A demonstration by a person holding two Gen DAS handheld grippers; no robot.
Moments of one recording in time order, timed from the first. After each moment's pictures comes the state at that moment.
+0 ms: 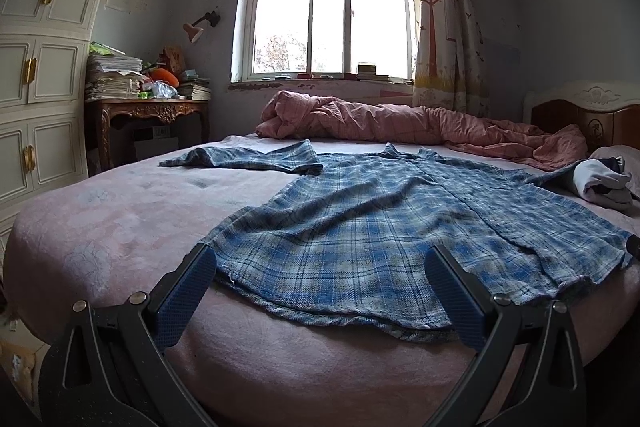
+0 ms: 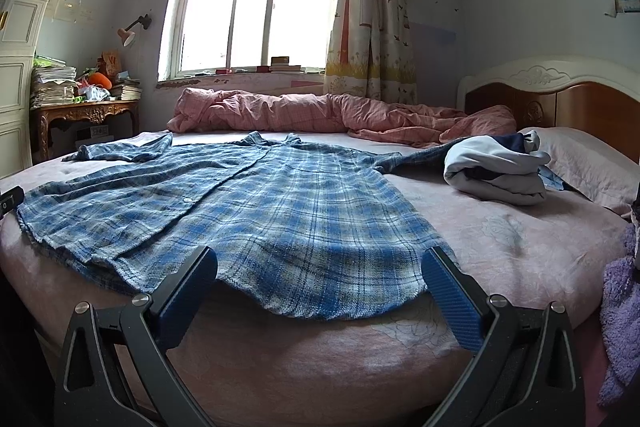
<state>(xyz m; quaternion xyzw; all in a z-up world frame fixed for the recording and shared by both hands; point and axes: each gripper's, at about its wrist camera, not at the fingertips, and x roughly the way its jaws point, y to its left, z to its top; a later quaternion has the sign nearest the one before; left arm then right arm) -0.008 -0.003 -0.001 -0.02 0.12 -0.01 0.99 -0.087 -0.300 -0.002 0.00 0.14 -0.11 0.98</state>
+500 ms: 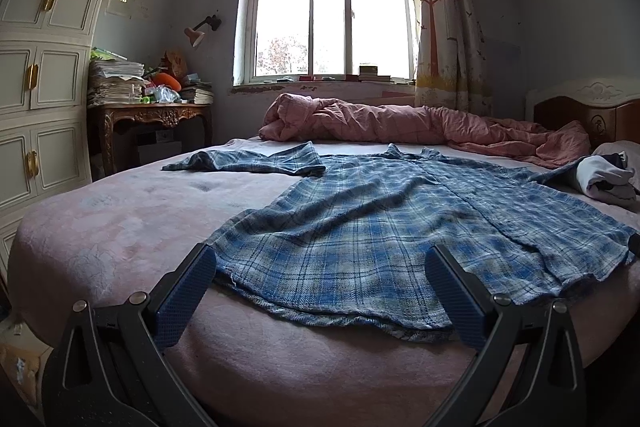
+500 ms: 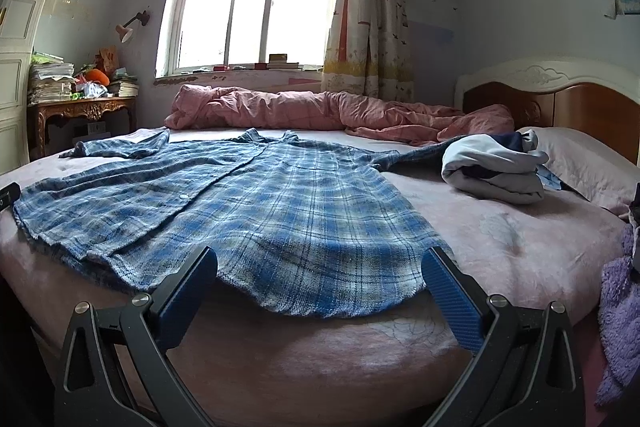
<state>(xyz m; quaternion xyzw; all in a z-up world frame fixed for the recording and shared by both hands) -0.009 -0.006 0.000 -0.01 0.11 -0.01 0.99 -0.087 -0.300 -0.004 -0.01 0.14 -0.12 0.98</state>
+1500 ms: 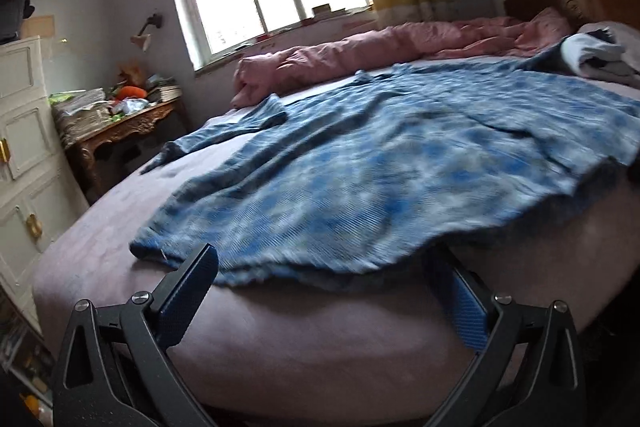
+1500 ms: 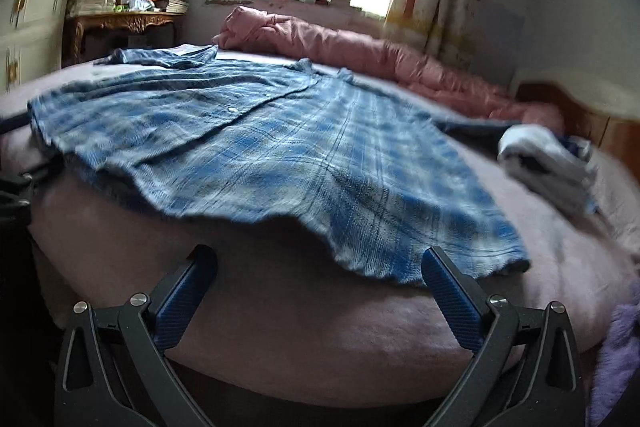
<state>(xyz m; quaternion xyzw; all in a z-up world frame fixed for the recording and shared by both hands) 0.016 -0.075 -0.034 0.15 0.21 0.00 0.97 -0.046 -0.273 -0.021 -0.09 0.27 -0.07 0.96</state>
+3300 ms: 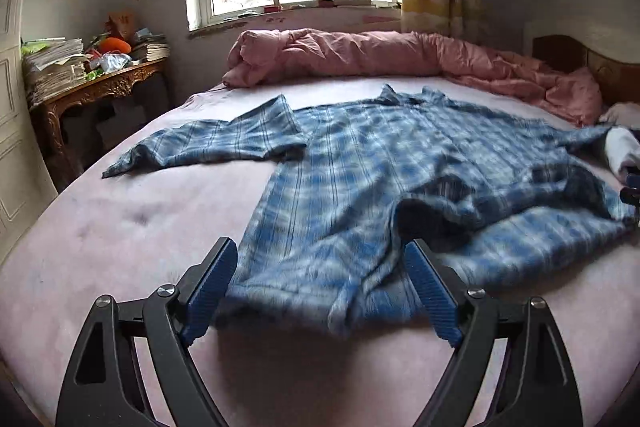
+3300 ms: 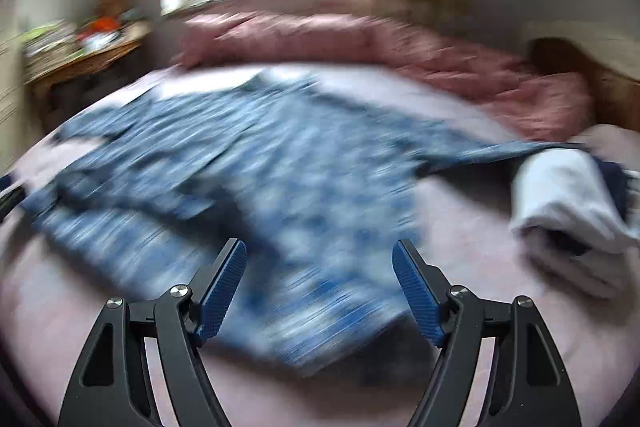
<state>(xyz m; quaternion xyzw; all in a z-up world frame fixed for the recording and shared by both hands) 0.171 -0.019 0.036 0.05 0.27 -0.04 0.96 0.115 -0.364 0.040 -0.02 0.33 0.01 0.94</state>
